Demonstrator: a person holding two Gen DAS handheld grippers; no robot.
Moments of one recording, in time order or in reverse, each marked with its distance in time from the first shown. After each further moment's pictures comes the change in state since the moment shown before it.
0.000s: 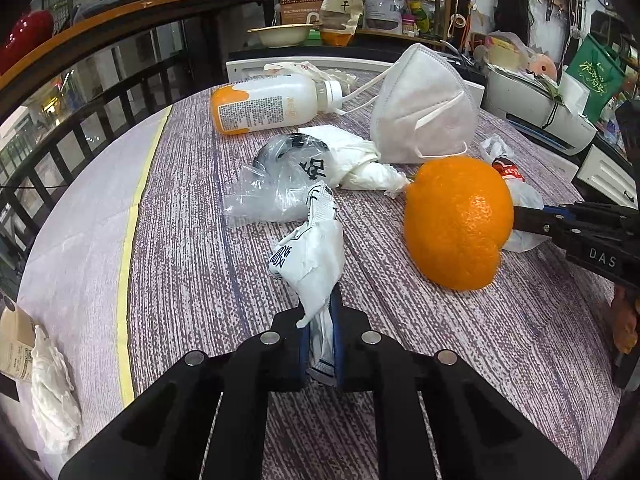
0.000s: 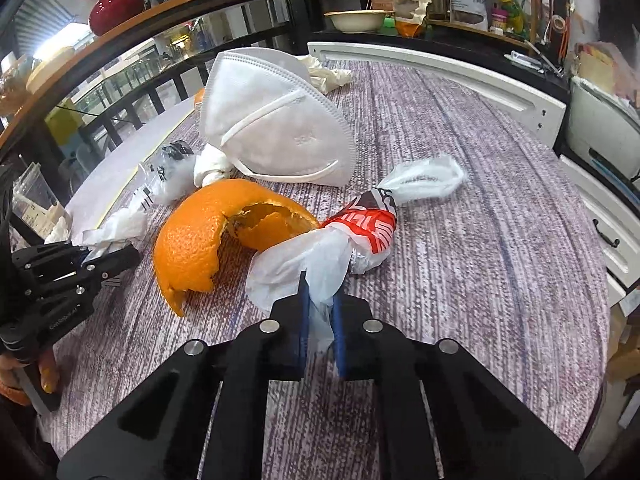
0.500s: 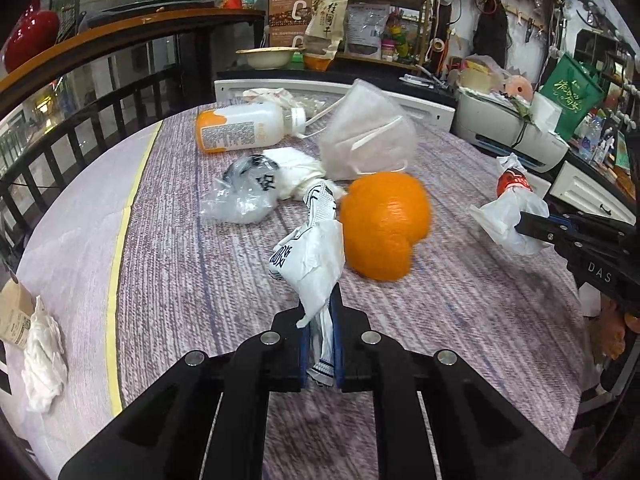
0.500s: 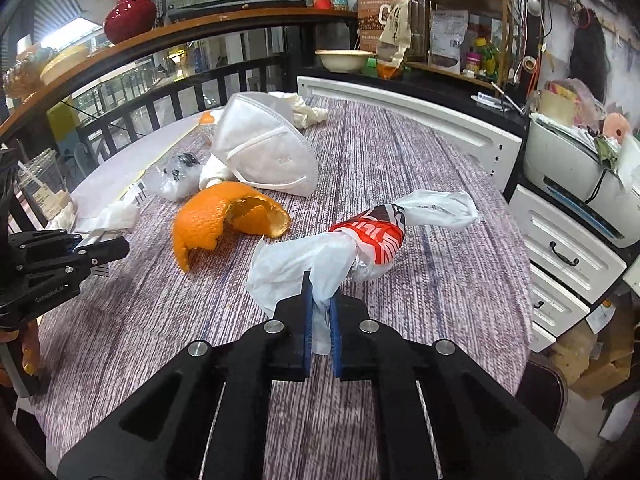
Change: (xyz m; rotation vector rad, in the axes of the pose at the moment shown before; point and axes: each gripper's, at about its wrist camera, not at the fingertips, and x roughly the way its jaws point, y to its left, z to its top) left arm -0.038 -0.029 -0.011 -0.028 -0.081 -0.074; right arm -0.070 -0.012 -0.029 -0.063 -0.127 -0.078
